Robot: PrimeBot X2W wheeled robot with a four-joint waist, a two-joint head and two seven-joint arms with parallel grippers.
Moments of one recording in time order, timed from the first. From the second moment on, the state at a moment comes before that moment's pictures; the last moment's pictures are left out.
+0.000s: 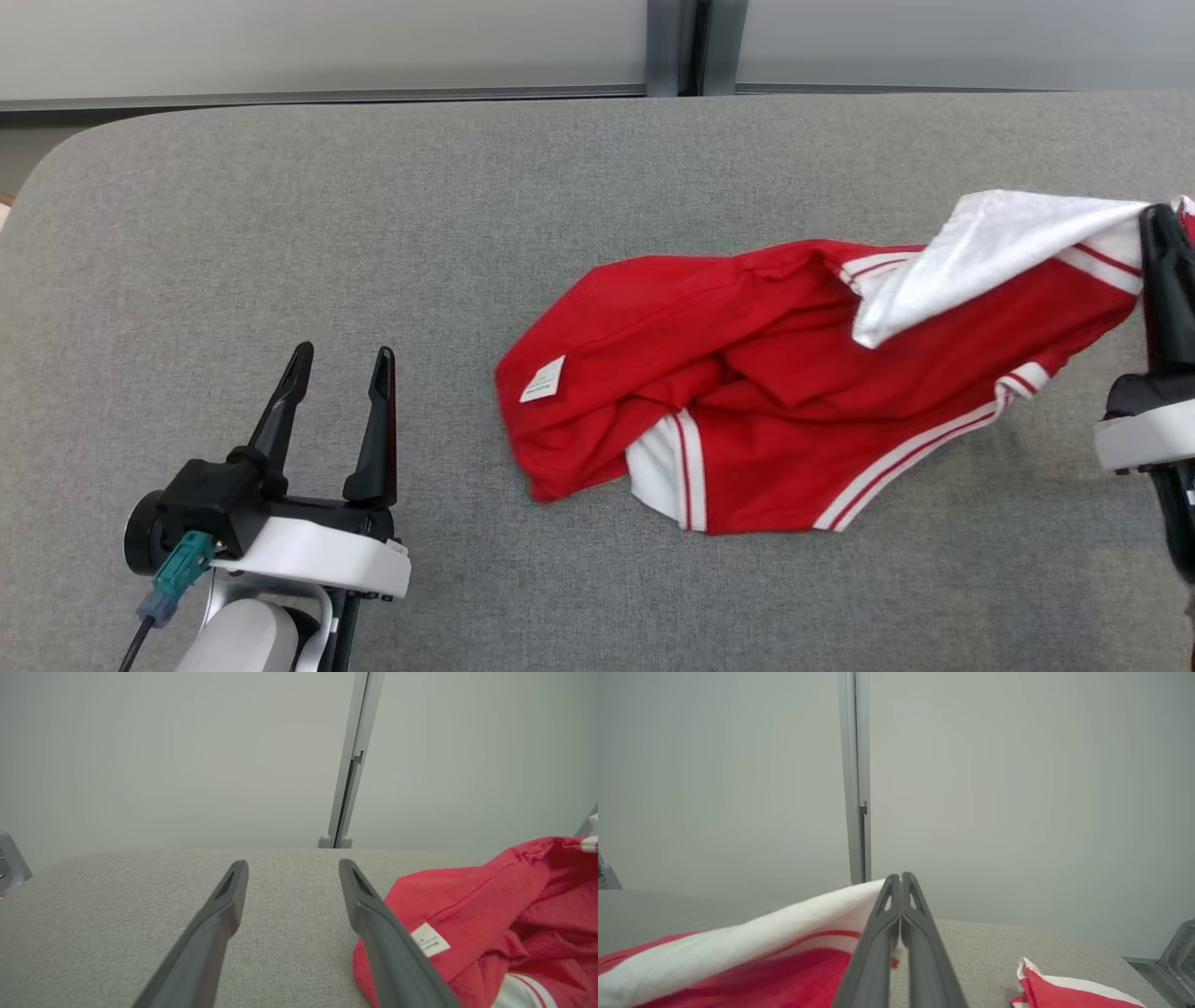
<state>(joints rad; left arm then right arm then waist) -0.17 0.28 -0.36 0.06 -0.48 0.17 -0.26 -0.28 -0.33 0.01 0.08 0.30 0.13 -0.07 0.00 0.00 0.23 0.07</state>
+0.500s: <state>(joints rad) -0.18 0.27 -0.35 0.08 -0.47 0.15 -0.26 0.00 -0.22 0.05 0.15 0.29 0.13 -0.07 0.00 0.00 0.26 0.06</state>
